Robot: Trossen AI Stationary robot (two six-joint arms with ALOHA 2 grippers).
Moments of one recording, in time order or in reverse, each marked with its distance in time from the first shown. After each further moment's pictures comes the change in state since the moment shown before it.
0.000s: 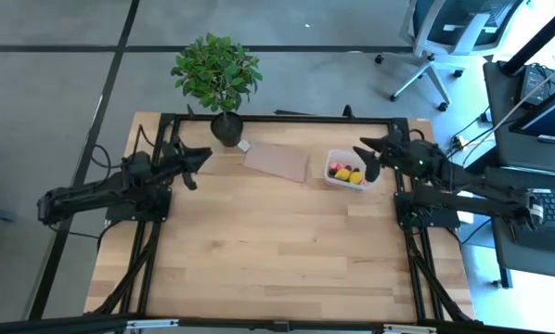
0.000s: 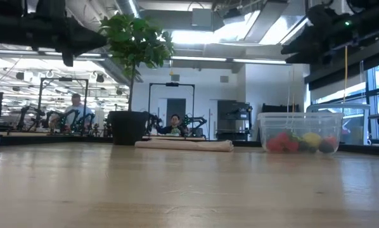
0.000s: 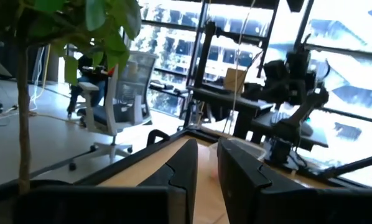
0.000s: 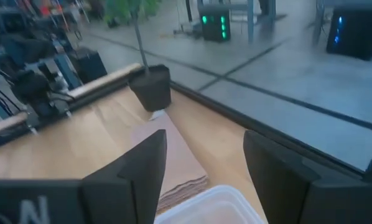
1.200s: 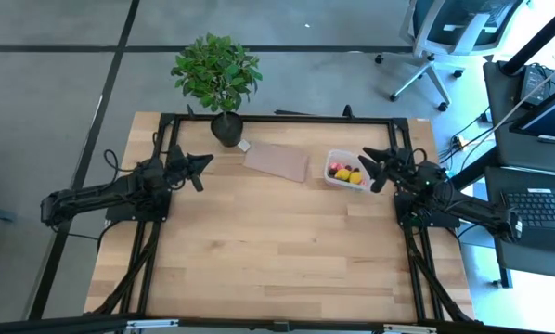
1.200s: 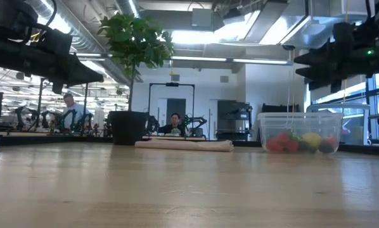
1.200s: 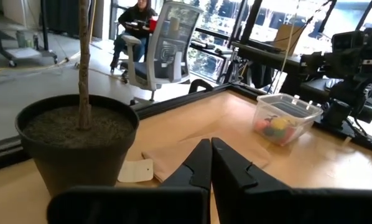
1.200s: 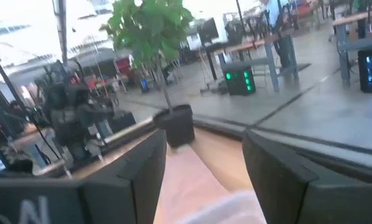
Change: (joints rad) left arm 0.000 -0.067 -0.139 -0.130 -0.141 -0.089; right arm 0.000 -0.462 -0.433 0.296 -0.035 0.054
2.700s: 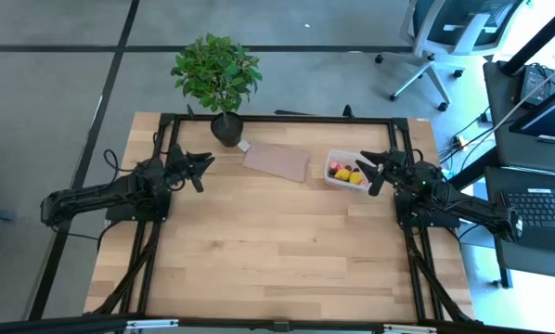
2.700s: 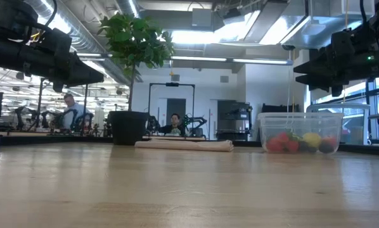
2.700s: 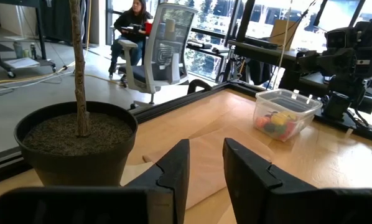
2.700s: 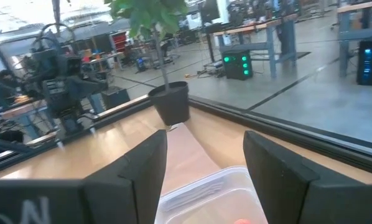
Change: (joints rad) left arm 0.000 0.000 0.000 0.000 0.002 0.069; right arm 0.011 0.010 0.002 -0.091 -0.009 -0.054
